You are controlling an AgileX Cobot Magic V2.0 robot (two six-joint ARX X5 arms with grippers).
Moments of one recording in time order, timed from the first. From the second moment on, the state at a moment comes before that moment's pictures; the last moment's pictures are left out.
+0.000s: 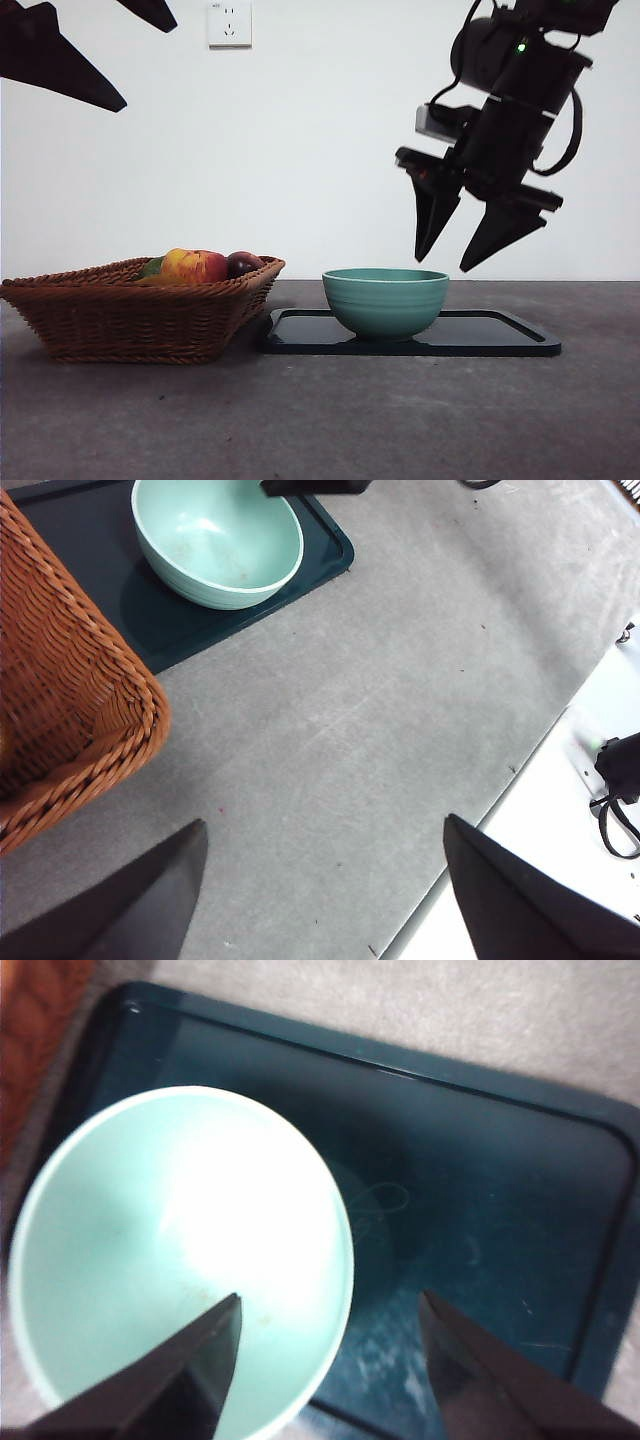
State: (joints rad) left arm -0.47 1.00 0.95 -0.73 0.50 -0.04; right arm 0.35 1.77 1.29 -0.52 -0.21 0.16
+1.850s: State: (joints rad) left arm -0.47 1.00 0.95 -0.73 0.50 -0.04; right arm 0.41 1.20 1.24 -0.80 -0.21 0.15
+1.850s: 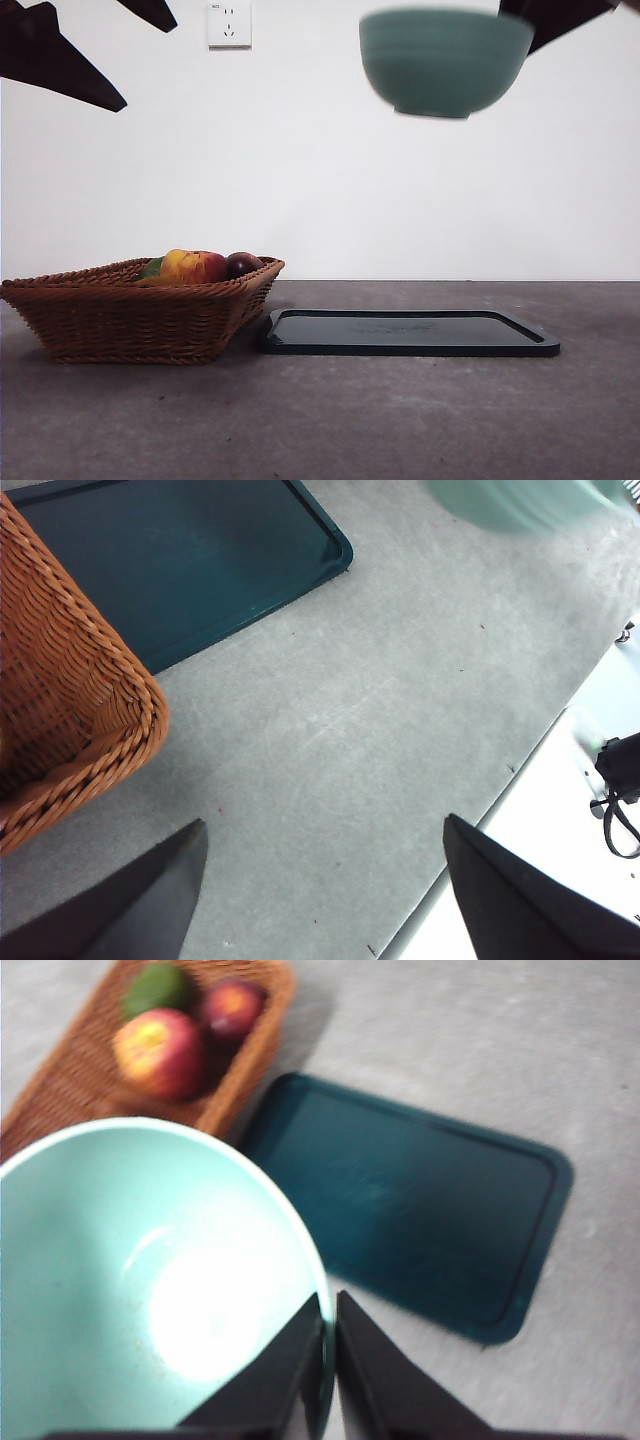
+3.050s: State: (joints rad) left arm -0.47 1.00 0.95 -0.75 0.50 -0.03; right arm 0.65 1.36 0.72 -0.35 -0.08 0.29
